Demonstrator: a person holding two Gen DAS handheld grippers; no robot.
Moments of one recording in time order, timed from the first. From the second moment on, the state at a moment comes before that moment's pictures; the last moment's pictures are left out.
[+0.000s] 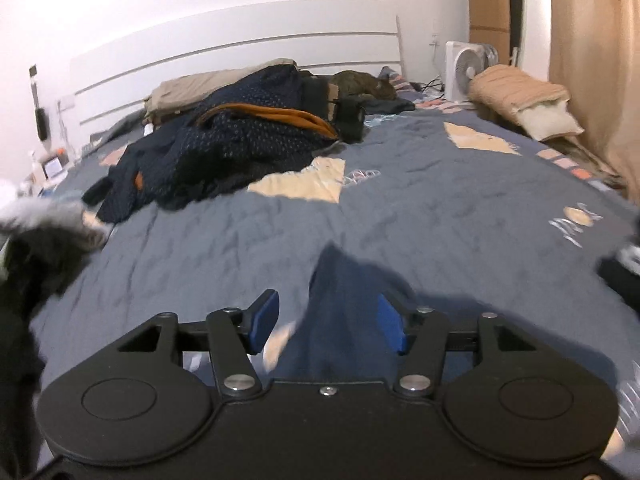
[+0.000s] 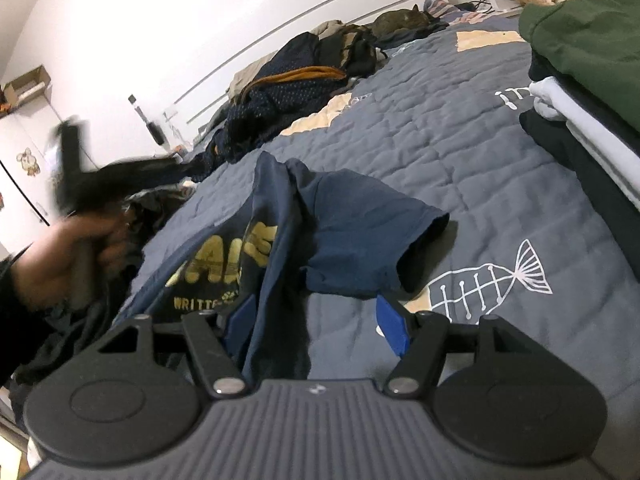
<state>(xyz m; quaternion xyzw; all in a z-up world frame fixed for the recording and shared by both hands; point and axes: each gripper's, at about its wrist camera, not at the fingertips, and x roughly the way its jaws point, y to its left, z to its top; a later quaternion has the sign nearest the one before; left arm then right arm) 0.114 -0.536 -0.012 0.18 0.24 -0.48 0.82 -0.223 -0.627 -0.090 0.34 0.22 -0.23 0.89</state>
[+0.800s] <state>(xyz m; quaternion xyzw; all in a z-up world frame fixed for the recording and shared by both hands) -0.011 -0.220 -0.055 -0.02 0.33 -0.41 0.85 -0.232 -0.551 -0.093 0.31 0.25 -0.21 0.89</state>
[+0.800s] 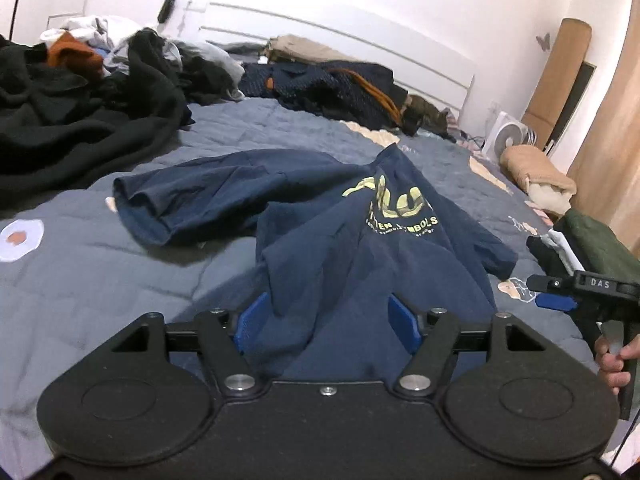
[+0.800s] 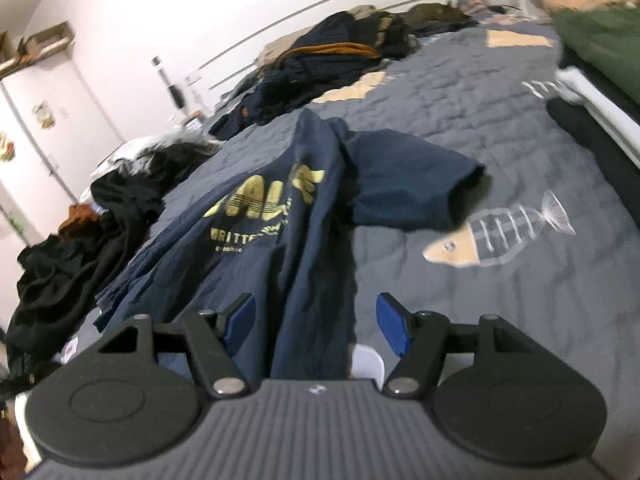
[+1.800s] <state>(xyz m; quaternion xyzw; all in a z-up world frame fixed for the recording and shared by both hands) -0.136 -0.243 -0.092 0.25 0.19 -0.55 0.78 -0.282 -0.476 -0.107 0.27 0.30 -0.24 0.88</state>
